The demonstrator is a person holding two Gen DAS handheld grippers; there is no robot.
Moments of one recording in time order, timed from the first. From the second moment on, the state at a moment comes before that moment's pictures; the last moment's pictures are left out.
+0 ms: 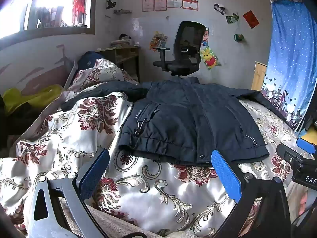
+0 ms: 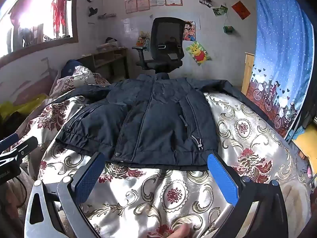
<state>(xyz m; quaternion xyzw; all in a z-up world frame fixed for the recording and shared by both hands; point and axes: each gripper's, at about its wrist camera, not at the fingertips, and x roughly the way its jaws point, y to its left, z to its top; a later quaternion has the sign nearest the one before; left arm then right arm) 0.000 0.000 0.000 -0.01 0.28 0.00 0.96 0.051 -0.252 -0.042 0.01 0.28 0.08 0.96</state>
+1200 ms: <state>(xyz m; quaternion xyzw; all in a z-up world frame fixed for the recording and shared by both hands) 0.002 0.000 -0.003 0.00 0.28 0.00 0.96 0.054 -0.252 -0.045 0.02 0.29 0.08 0.95</state>
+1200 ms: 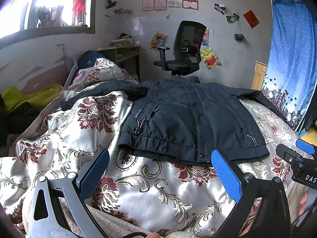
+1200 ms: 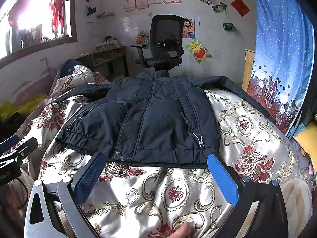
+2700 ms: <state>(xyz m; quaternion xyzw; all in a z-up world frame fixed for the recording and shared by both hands) 0.005 -0.009 0.014 -0.01 0.28 0.02 0.96 0.054 -0.268 -0.024 0.04 0.29 0.08 0.95</state>
